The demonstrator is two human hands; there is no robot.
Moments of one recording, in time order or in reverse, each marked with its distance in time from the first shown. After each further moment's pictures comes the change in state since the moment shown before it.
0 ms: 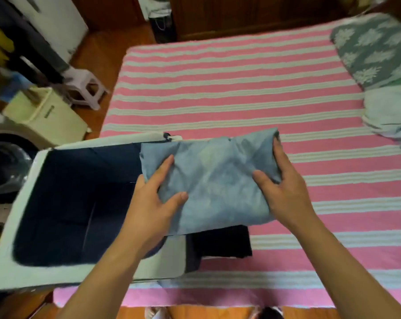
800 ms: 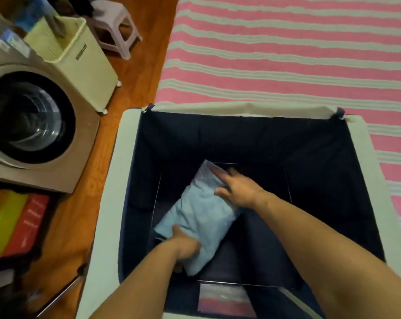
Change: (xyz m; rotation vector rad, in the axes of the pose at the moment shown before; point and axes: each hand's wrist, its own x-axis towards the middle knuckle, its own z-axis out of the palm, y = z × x) left_hand 0.090 -0.429 -0.110 0.205 -0.553 -1.000; right_hand 0.098 0.082 0.511 -0.779 -0.853 -0.036
